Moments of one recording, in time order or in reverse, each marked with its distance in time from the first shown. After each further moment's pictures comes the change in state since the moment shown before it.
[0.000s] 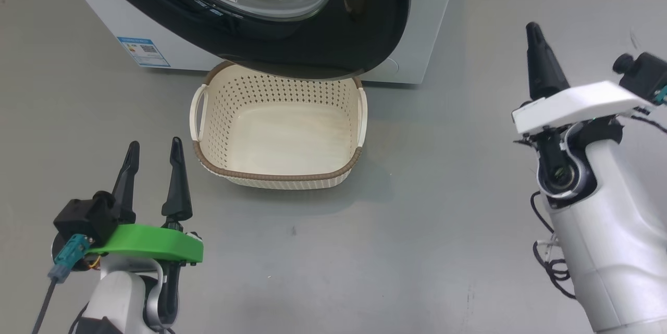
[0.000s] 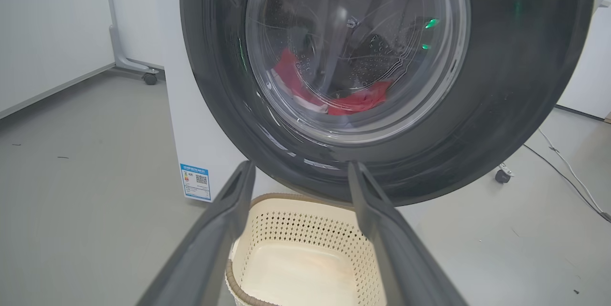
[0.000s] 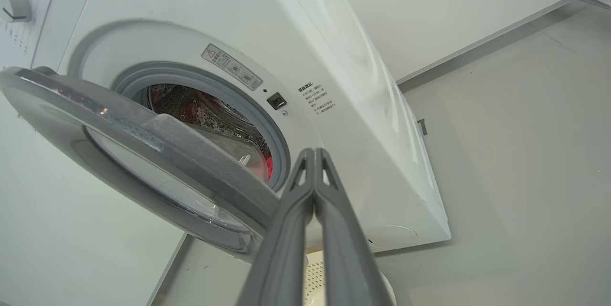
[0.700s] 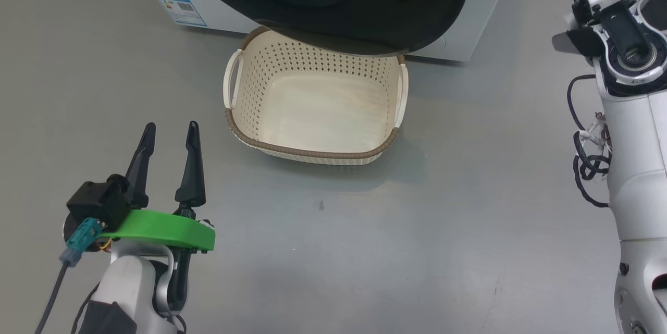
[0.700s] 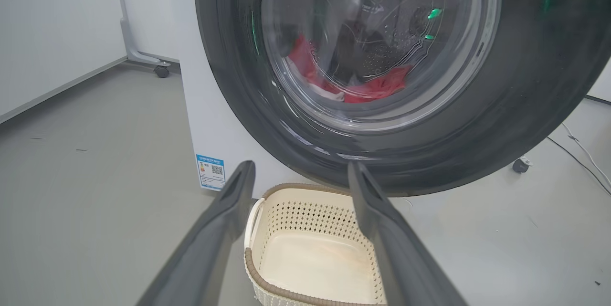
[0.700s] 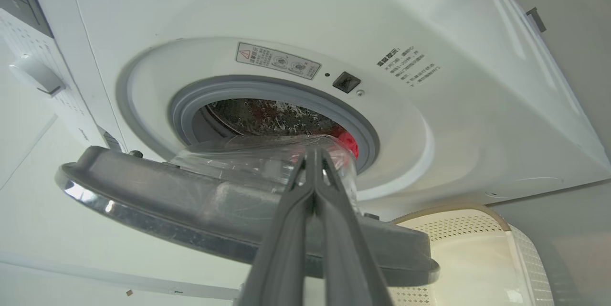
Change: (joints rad) left arm -0.054 -0.001 -0.047 0.005 0.002 -0.009 0.000; right arm -0.316 -0.024 -0.112 0.057 0.336 -0.073 0.418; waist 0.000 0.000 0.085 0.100
